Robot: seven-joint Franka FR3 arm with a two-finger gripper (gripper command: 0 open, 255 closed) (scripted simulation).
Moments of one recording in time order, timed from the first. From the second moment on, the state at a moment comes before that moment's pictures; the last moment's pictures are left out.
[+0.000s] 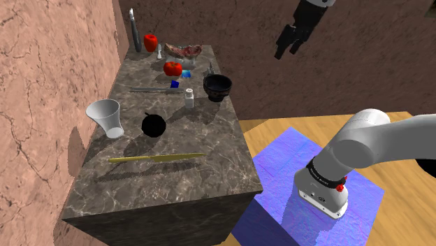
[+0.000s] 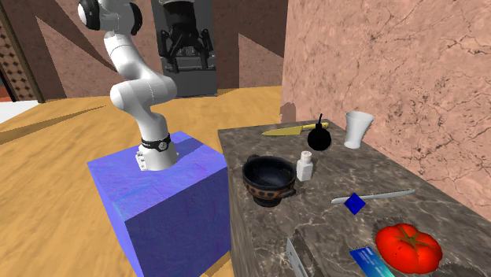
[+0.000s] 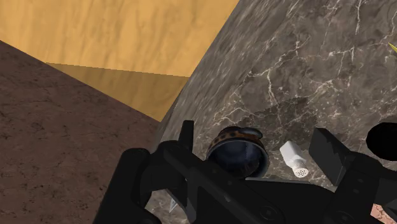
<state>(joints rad) 0.01 -0.82 0.01 -2.35 0.02 1.69 0.05</state>
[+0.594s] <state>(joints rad) 0.02 -0.59 0.10 -2.32 0.07 1.83 0.18</state>
